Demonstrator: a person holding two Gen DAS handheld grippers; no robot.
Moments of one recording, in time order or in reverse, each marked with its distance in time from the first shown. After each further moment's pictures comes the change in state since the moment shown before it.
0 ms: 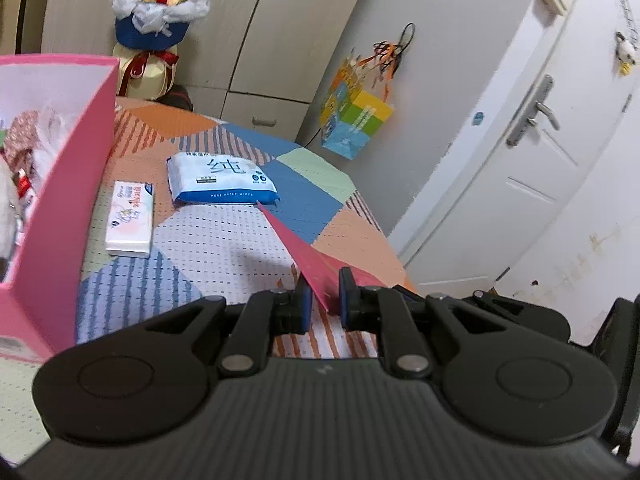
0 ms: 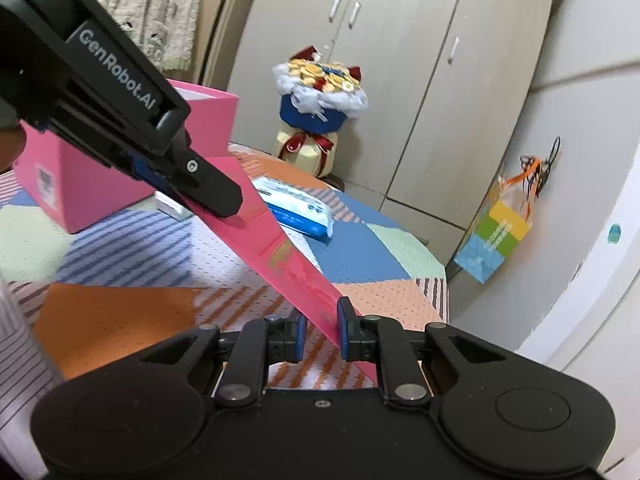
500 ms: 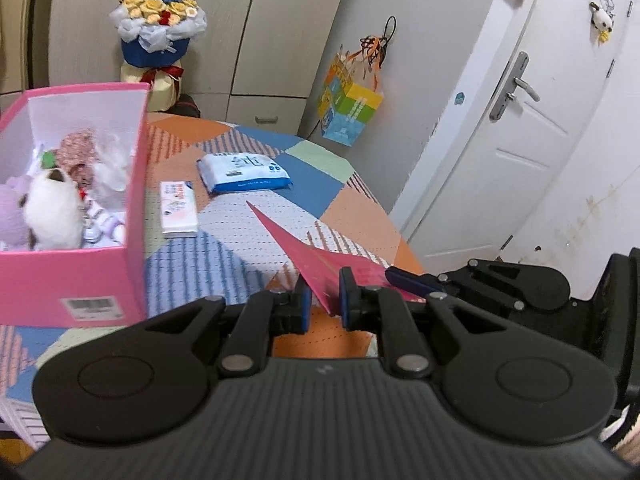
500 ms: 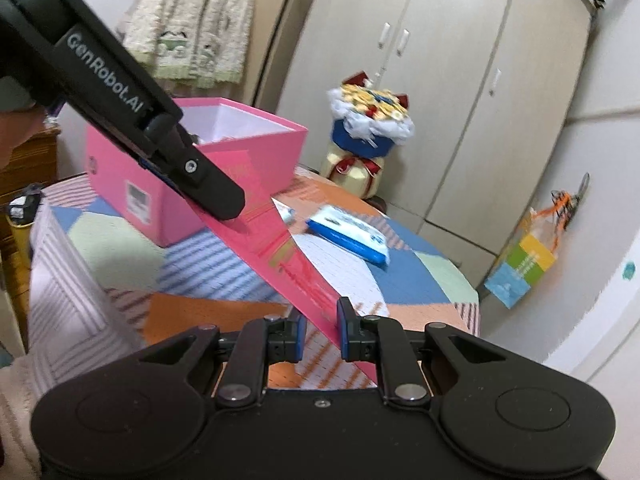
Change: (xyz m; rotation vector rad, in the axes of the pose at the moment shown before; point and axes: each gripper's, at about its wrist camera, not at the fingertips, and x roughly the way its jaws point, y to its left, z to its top) left arm -0.086 -0.002 -0.013 0.090 0.033 0.035; right arm -0.057 0.039 0.022 -0.084 -0.039 0.106
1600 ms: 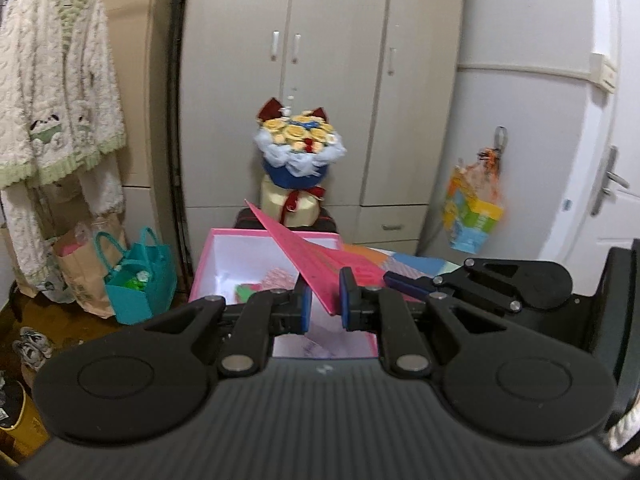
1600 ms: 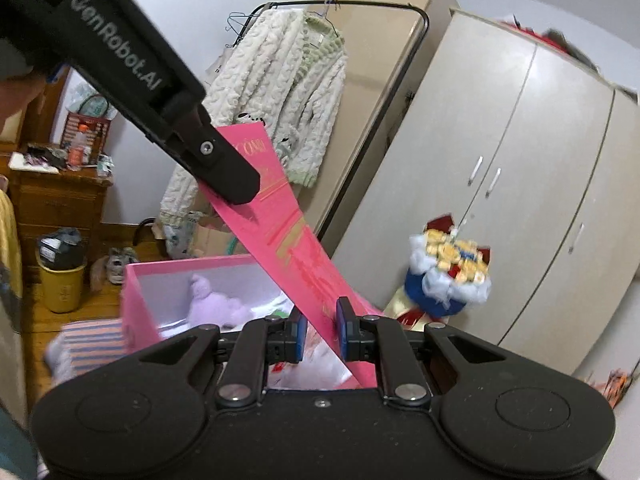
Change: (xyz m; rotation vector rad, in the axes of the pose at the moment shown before) left arm -0.120 0.099 0.079 0.005 -0.282 0.352; right arm 0.077 0.083 0.169 -0.221 -0.279 0.103
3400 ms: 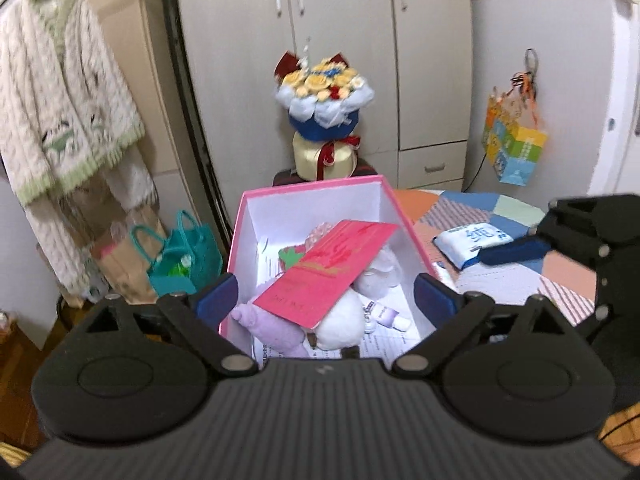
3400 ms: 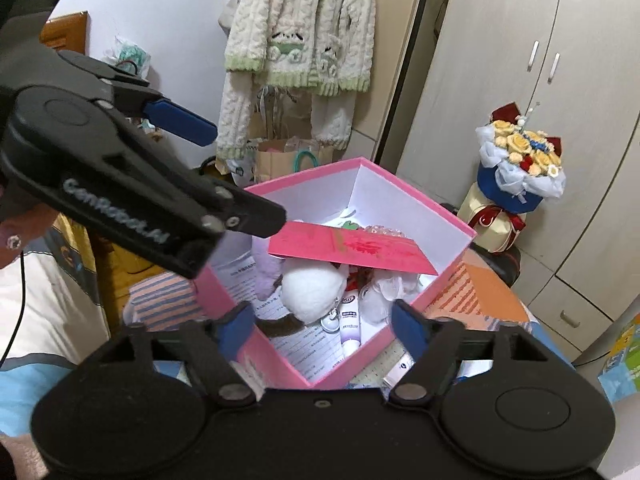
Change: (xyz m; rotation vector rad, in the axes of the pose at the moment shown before) left arm 0.039 -0.012 -0.018 0.181 0.140 0.123; right arm -0.011 -0.024 0.001 0.186 0.297 0.260
